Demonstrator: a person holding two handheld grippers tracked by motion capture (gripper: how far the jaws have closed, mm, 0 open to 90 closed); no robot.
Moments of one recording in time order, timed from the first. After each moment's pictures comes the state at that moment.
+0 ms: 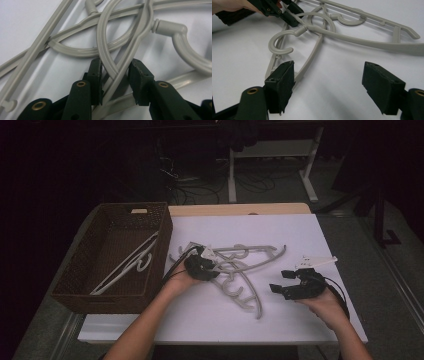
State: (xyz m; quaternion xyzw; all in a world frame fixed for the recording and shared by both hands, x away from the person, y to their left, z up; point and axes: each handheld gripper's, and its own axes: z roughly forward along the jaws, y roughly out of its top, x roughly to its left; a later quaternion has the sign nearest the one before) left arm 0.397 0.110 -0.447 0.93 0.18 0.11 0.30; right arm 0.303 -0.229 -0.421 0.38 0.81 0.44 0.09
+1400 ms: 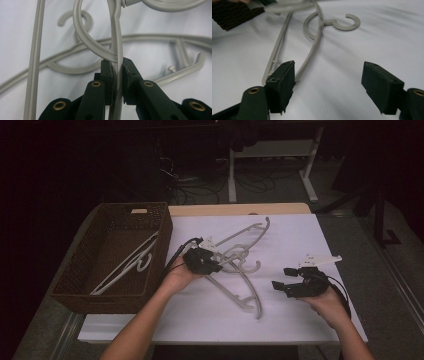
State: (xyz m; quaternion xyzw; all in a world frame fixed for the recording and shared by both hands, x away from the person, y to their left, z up) left arm 0.381 0.107 -0.384 0.92 0.19 0.07 0.34; right arm 0.304 -0.235 -0.418 0.38 0.80 0.45 0.10
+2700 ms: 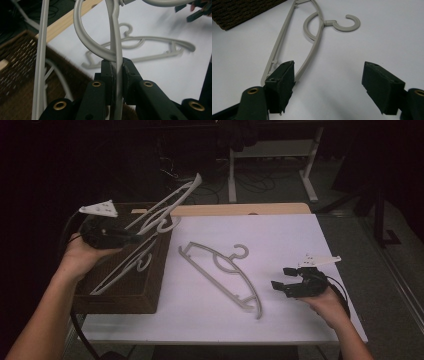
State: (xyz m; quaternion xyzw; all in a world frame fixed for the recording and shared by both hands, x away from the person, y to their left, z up) left arm 0.356 0.321 -0.261 0.87 0.27 0.13 0.39; right arm 0.305 -0.234 -0.419 0.38 0.80 0.45 0.11
